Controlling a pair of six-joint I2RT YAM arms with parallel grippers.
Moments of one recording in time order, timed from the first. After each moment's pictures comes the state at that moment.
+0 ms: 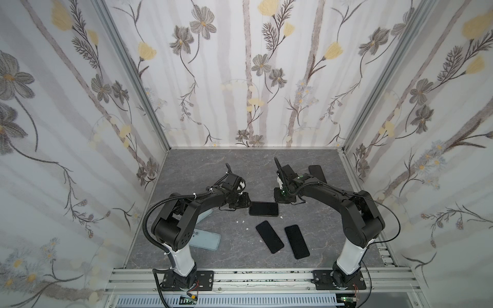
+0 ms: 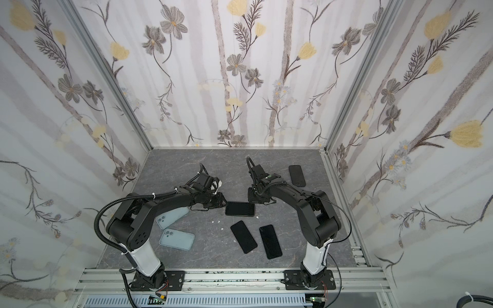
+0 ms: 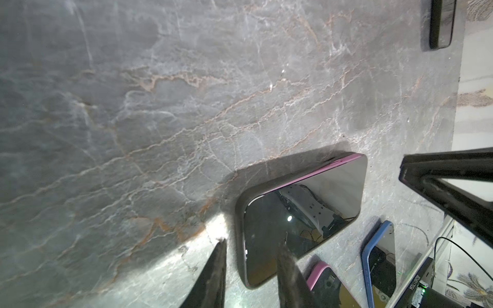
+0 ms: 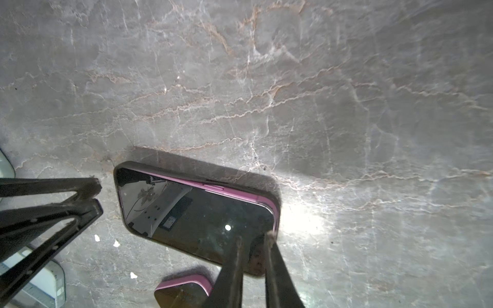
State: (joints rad) left arm -0.50 1.77 0.99 -0.27 0.40 -0.53; right arm 0.55 1.82 1.26 -0.66 -0.13 0.51
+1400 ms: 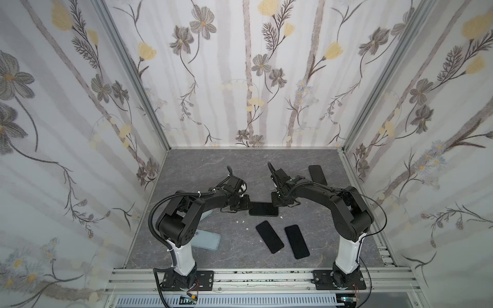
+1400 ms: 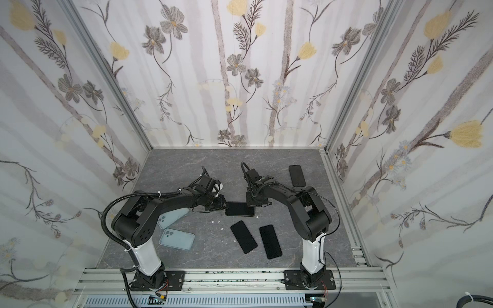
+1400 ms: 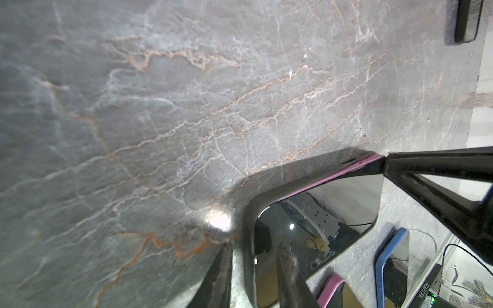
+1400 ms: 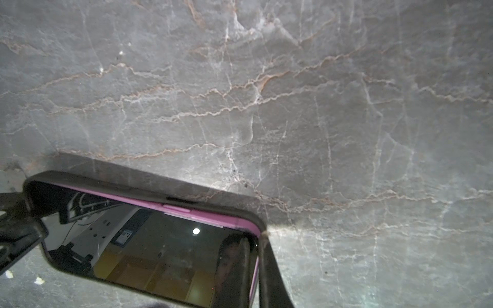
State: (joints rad) left arm -0.52 1.82 0.98 -0.22 0.39 -0.54; right arm 0.60 1.94 1.26 -0.66 -0.02 0.46
